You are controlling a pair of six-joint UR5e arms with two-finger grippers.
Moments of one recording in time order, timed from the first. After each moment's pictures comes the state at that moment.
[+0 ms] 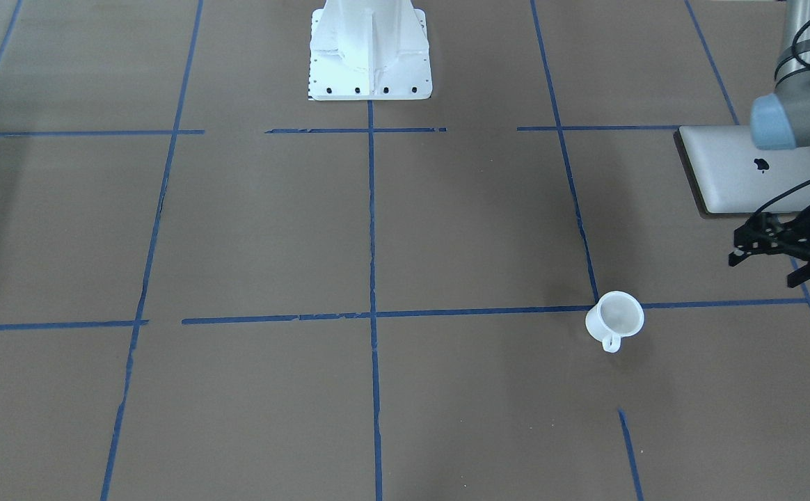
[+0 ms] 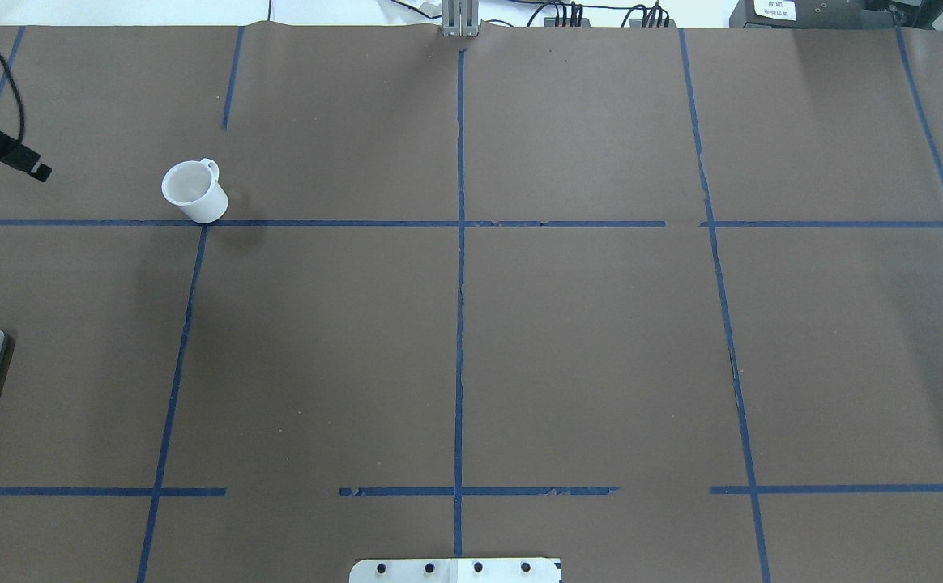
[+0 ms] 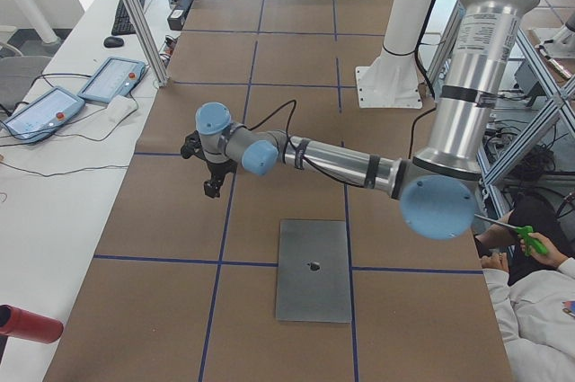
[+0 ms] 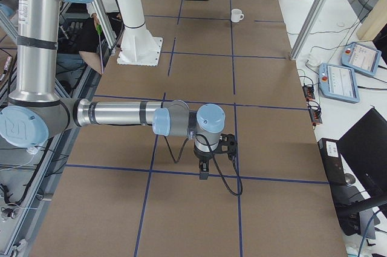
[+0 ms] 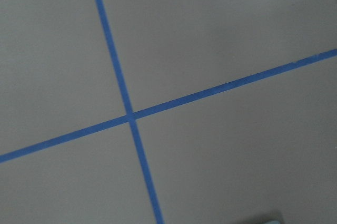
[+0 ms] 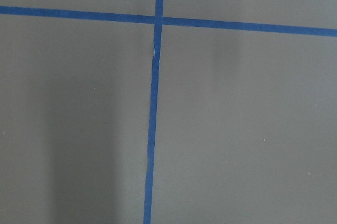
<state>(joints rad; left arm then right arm) -1.20 -1.90 -1.47 -1.86 -2.32 -0.20 1.54 -1.71 1.75 -1.64 2.28 -0.04</state>
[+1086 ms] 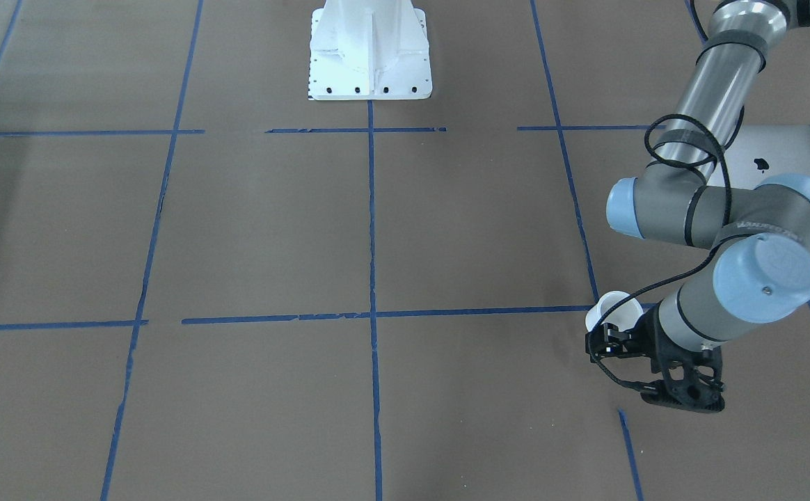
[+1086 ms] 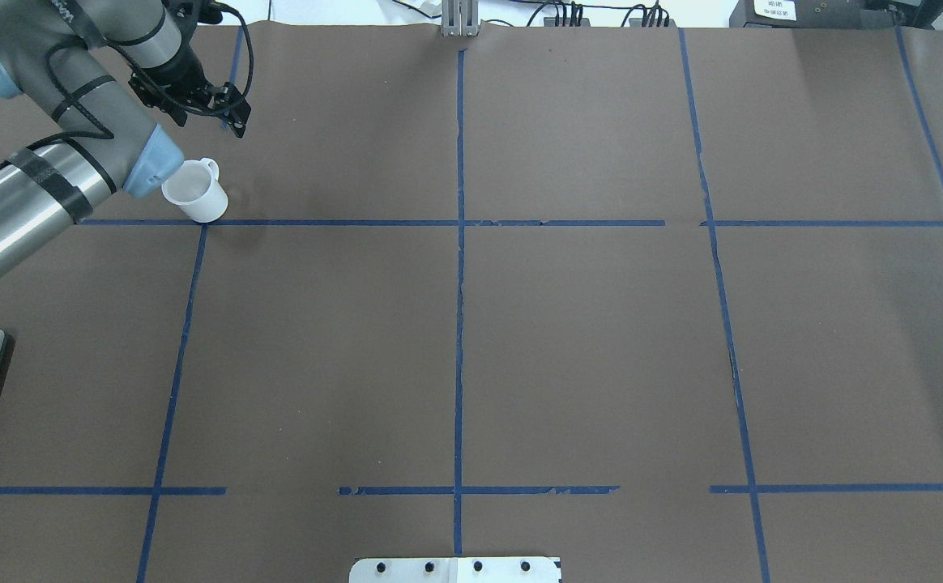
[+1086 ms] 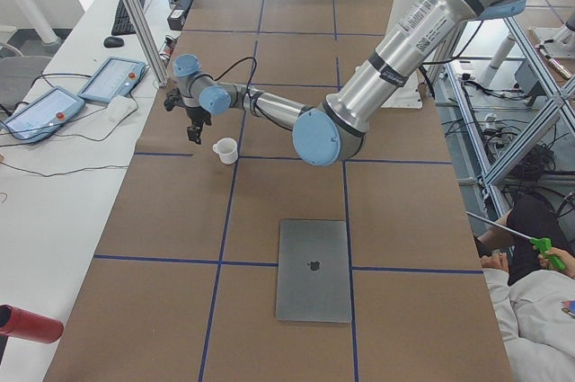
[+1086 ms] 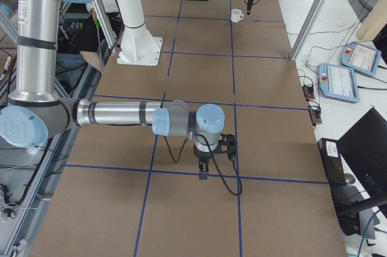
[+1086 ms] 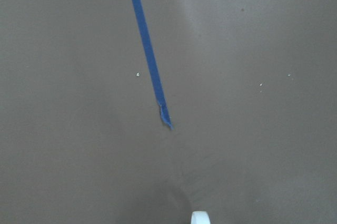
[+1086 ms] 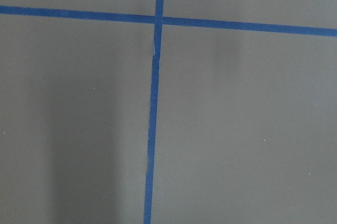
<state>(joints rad) -1.01 -2.31 -1.08 -1.88 -2.18 -0.54 1.54 -1.71 1.75 -1.64 2.28 -0.04</state>
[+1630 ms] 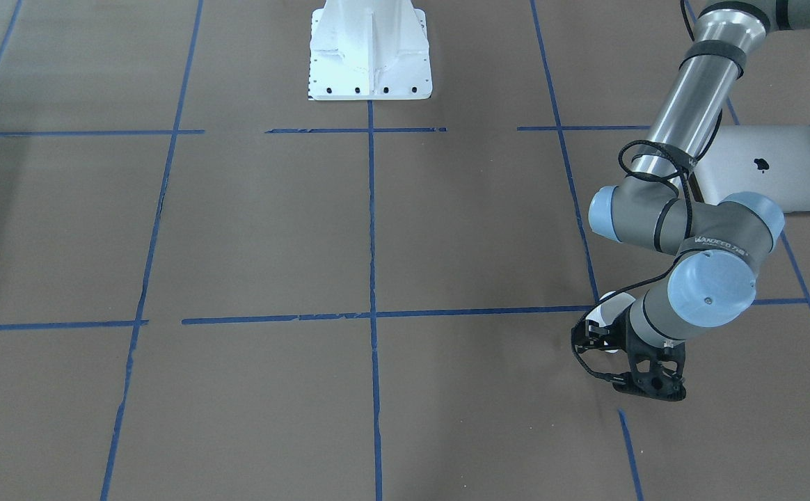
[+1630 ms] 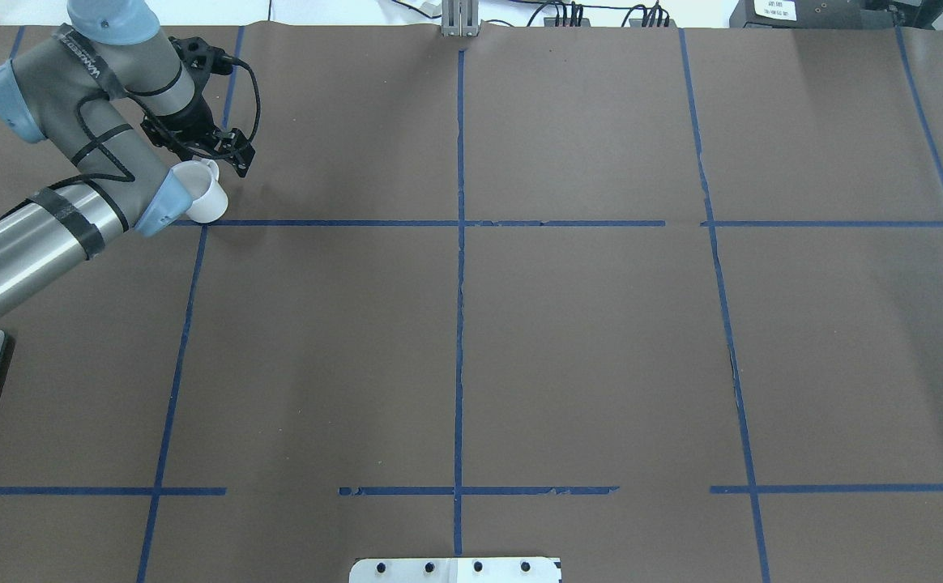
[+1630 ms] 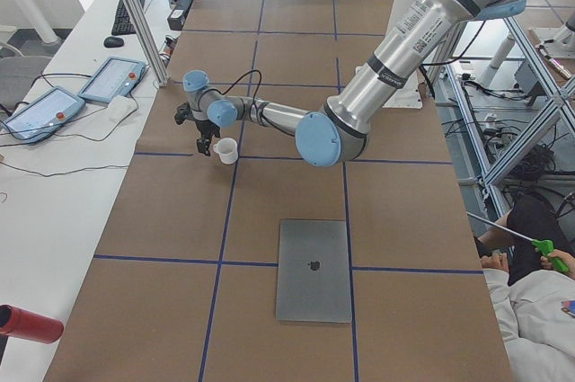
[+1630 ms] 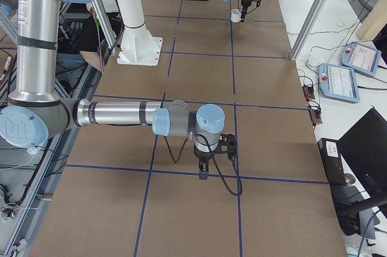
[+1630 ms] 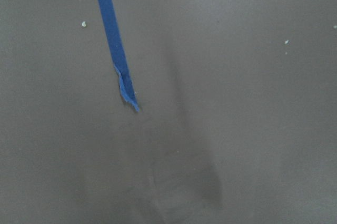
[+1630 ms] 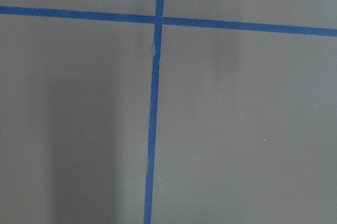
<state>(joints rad) -0.96 -2.28 -1.01 -1.95 -2.16 -0.54 1.54 -1.71 1.75 -1.64 2.28 -0.04</state>
